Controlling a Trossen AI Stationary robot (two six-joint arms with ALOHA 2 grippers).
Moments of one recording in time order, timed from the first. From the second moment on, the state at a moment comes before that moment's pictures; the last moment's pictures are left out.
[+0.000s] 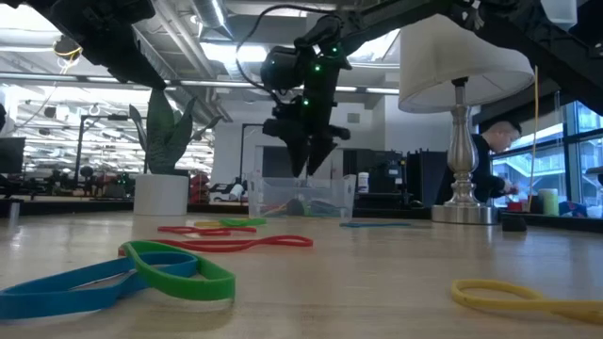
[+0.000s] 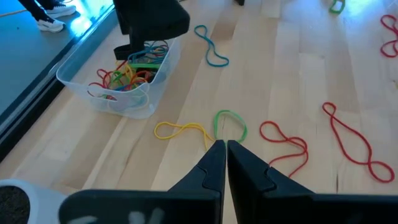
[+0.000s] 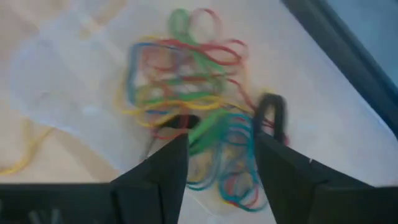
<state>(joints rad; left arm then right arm) -0.07 0.65 0.59 -0.57 -0.29 -0.20 -0.32 2.29 2.06 -1.02 0.27 0.36</state>
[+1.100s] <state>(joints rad) -0.36 1.20 0.97 -0.93 -0.34 -0.57 0.18 1.31 1.00 -0.81 0.27 0.71</state>
